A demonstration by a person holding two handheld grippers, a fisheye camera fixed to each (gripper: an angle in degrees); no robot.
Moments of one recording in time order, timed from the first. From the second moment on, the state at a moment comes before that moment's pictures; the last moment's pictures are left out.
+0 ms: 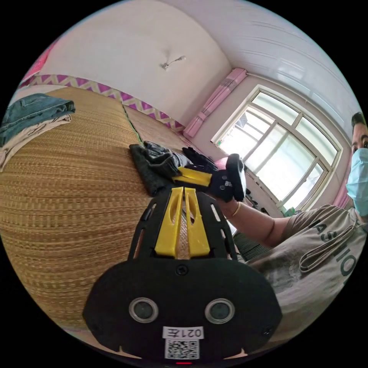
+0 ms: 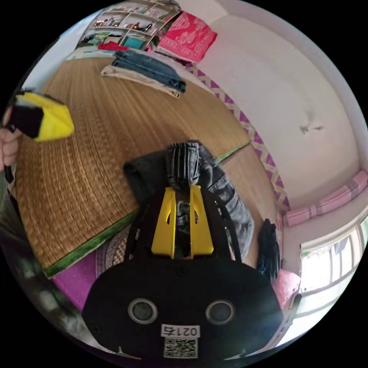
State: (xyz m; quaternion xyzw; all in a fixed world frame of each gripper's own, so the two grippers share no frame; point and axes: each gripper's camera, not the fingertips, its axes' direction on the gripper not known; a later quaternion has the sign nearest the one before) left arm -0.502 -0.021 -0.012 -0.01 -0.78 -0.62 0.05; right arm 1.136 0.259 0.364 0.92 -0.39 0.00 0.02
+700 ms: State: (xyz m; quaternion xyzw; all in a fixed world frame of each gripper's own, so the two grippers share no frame) left arm -0.451 0.036 -0.134 -0.05 -0.76 -0.65 0.00; right arm 1.173 -0.025 0.271 0.73 -0.66 -0.13 -0.15
